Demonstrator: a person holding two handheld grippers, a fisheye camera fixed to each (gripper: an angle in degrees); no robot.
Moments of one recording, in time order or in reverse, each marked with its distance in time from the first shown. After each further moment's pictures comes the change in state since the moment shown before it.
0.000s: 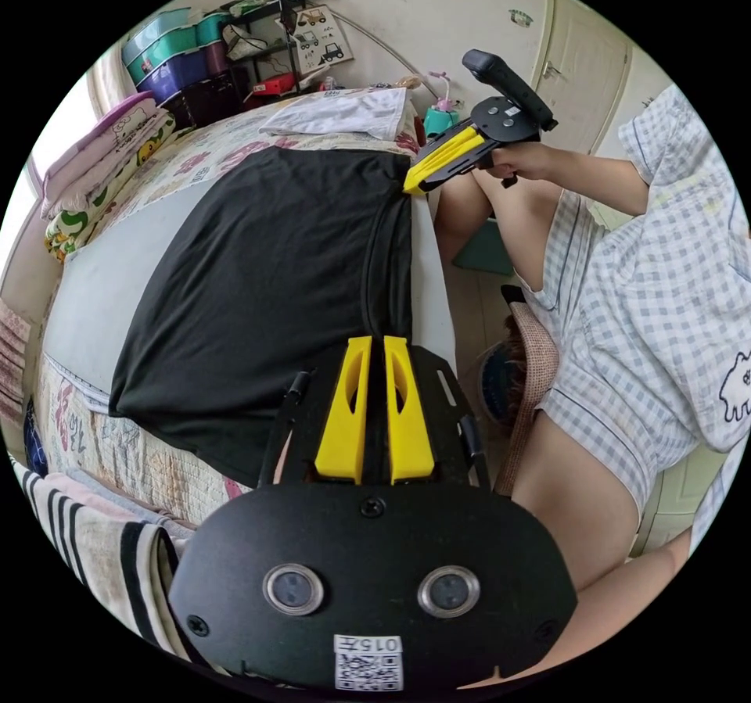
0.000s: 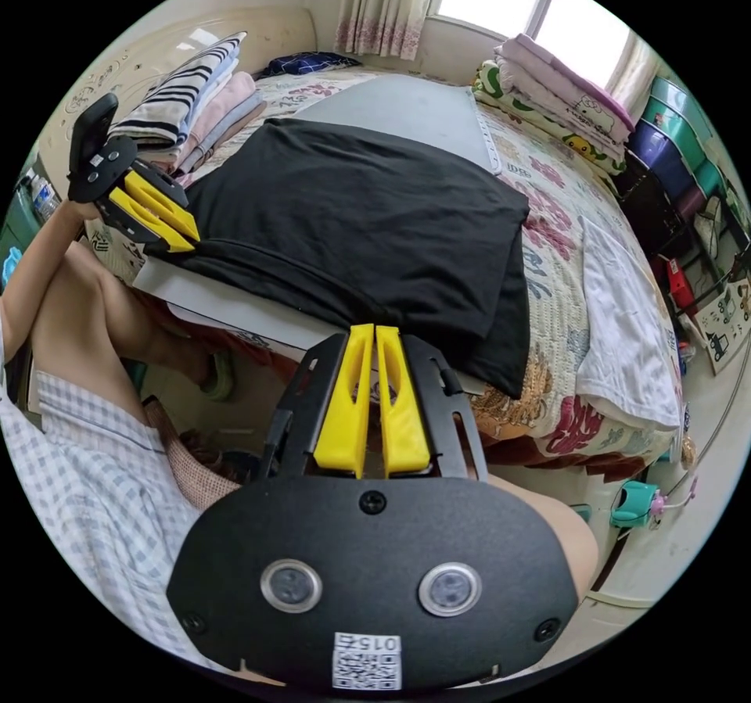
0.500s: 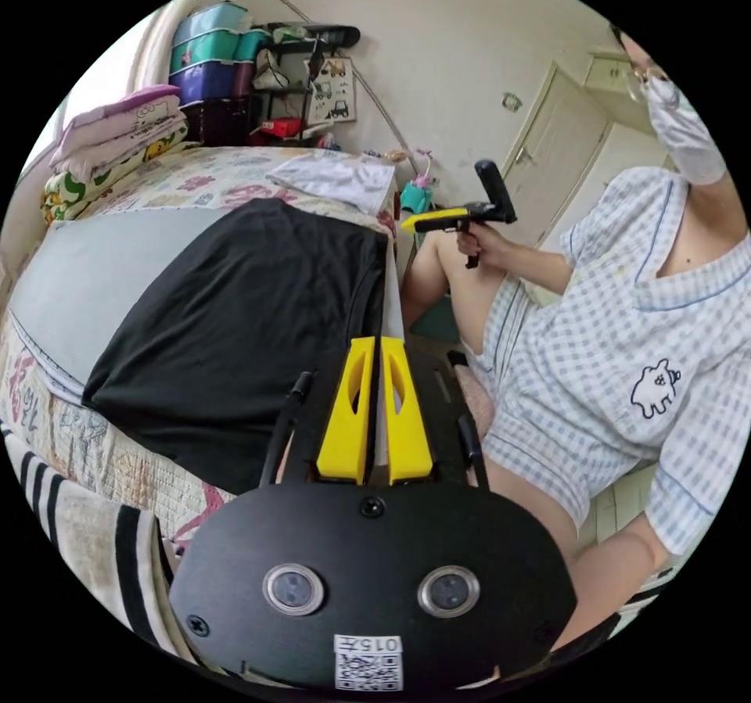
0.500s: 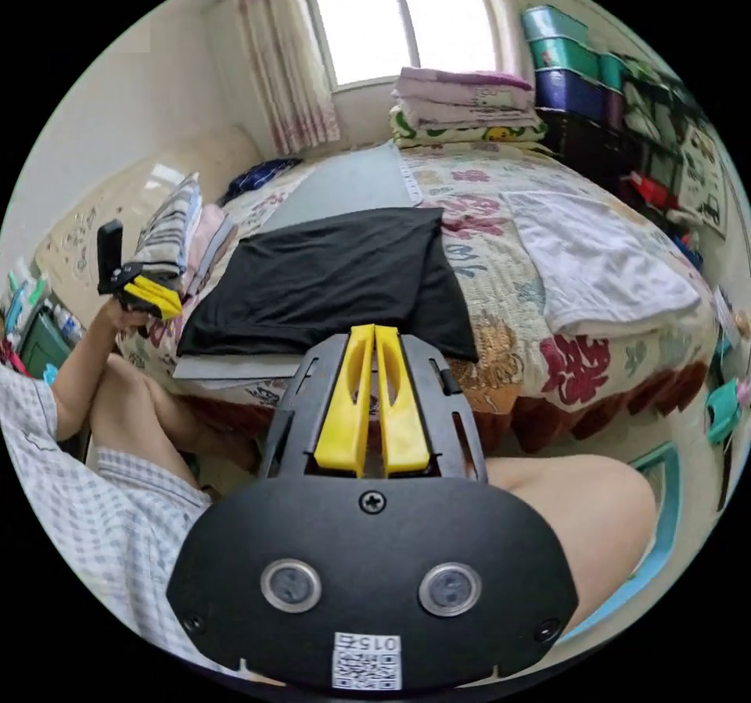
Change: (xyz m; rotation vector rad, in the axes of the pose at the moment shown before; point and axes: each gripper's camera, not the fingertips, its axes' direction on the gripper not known) left arm -0.056 0.038 -0.045 0.274 0.222 -0.120; right arm 0.121 0.055 -0.143 0.311 -0.166 0.390
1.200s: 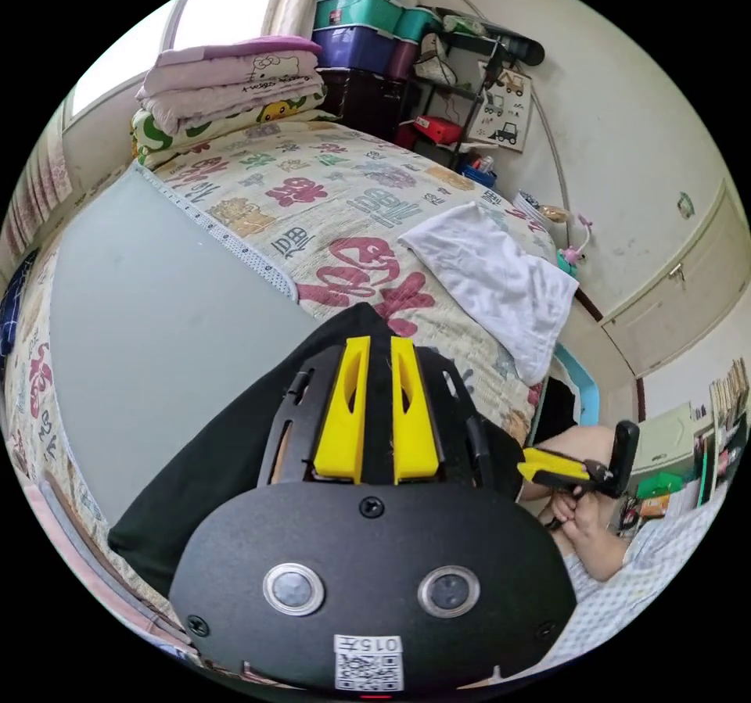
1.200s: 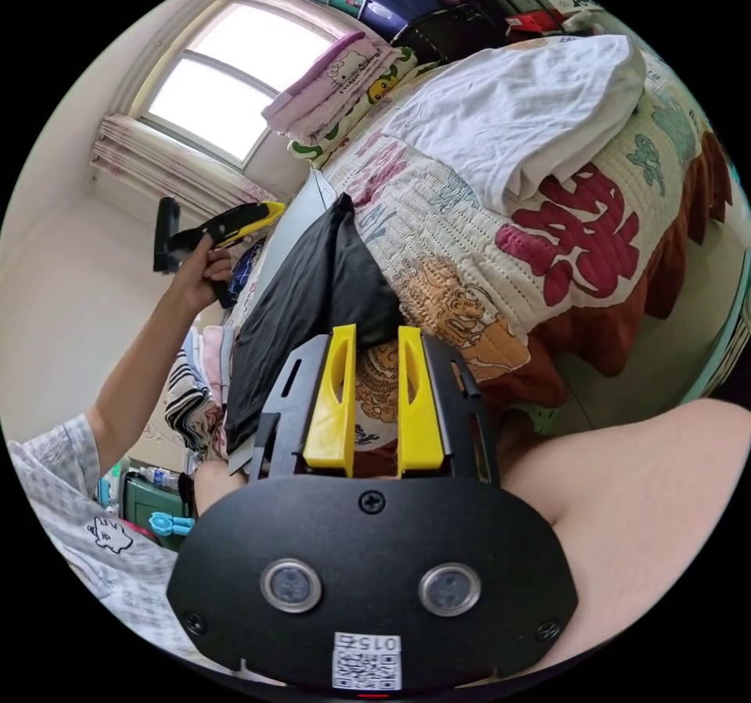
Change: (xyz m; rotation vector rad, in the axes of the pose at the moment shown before) left arm -0.197 -0.295 0.193 -0.026 -0.324 -0.447; right arm 0.139 -0.035 -0.062 0.027 -0.282 0.528
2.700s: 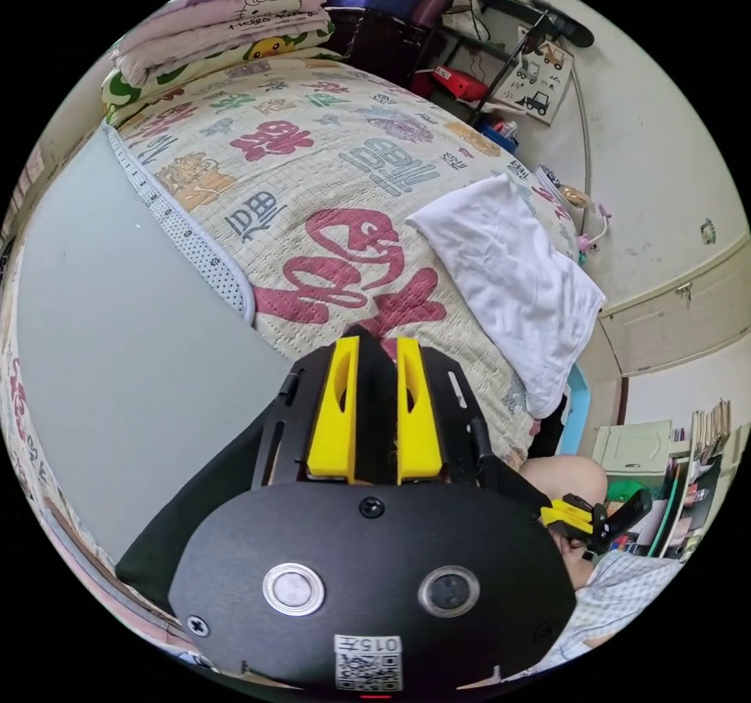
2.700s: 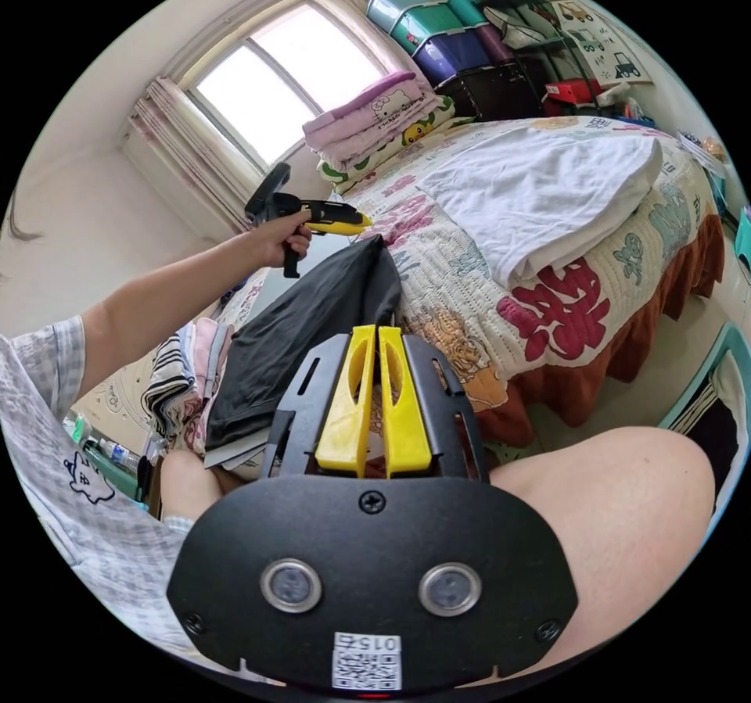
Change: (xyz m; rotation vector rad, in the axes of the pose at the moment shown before) left arm 0.021 -0.058 0.187 -0.210 0.054 -0.059; right arm -0.015 0.065 -0.015 0.130 0.093 -0.179
